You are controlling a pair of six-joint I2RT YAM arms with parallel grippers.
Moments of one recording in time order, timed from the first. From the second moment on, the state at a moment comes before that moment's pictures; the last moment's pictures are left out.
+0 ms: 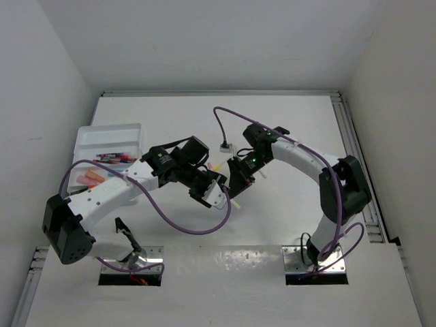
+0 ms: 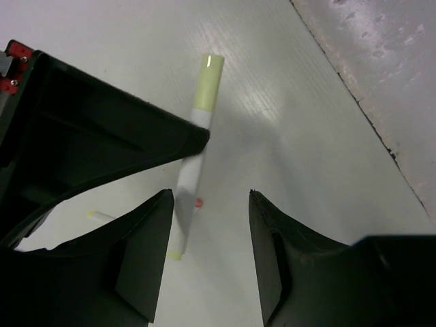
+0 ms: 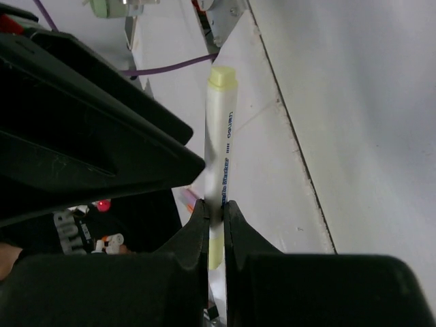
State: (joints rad) left arm -0.81 1.32 1.17 -0.85 0.64 1.25; right arm 0.53 1.73 1.23 -0.93 -1.09 -0.08
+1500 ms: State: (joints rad) left arm 0.10 1.81 1.60 -0.98 0.52 1.63; right arm 0.24 1.76 1.18 -0.88 -1.00 -0.03
